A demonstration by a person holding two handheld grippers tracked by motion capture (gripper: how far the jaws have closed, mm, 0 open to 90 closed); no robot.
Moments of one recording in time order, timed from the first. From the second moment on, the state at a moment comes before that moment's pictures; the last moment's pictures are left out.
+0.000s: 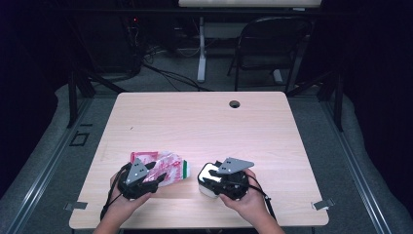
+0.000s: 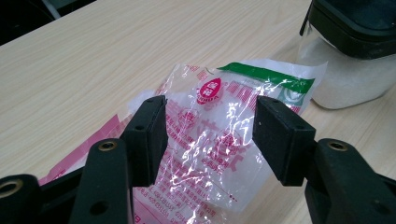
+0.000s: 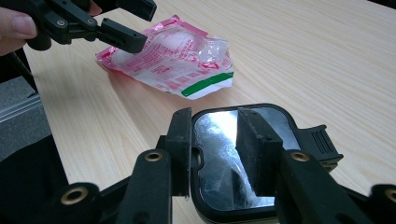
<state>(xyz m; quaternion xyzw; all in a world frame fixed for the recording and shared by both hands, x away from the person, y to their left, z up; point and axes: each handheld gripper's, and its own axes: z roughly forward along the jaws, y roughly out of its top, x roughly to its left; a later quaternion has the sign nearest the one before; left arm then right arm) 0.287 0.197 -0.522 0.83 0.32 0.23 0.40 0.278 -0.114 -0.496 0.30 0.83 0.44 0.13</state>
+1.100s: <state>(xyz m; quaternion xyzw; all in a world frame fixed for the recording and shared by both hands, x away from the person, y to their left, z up) 0.292 0.208 -0.523 0.81 0.35 0.24 0.40 0.291 -0.139 -0.490 0.35 0.80 0.46 0.13</state>
